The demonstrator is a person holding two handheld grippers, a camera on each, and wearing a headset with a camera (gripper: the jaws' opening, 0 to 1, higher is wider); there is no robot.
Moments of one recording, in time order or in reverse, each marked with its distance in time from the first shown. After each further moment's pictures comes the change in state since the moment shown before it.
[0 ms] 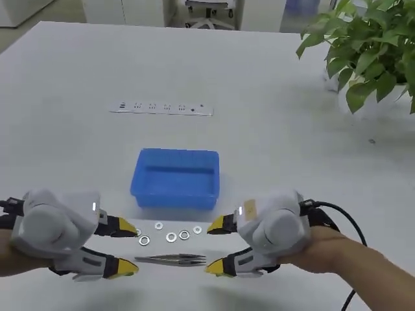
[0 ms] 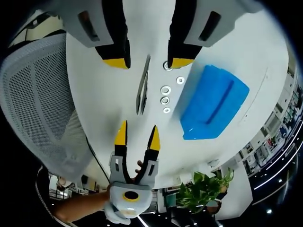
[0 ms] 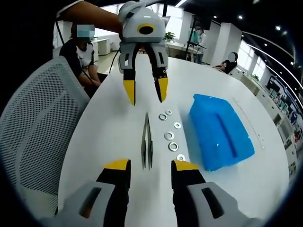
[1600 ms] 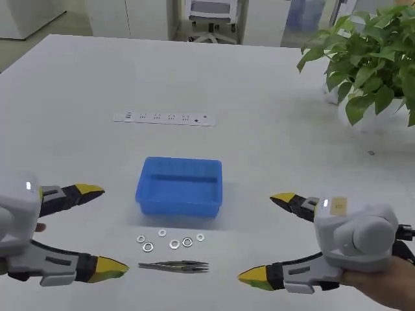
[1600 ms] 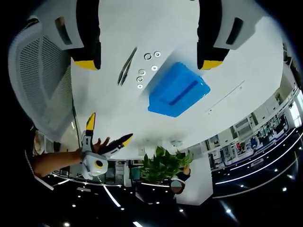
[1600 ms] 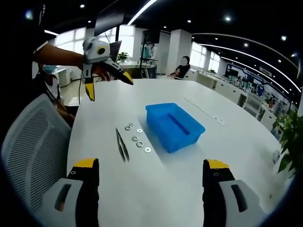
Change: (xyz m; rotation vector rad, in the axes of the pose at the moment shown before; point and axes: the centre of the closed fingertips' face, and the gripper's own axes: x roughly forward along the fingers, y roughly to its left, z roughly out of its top) left arm -0.073 0.025 0.027 -0.202 -0.260 0.247; right arm -0.091 -0.027 -0.008 0.262 -0.184 -0.333
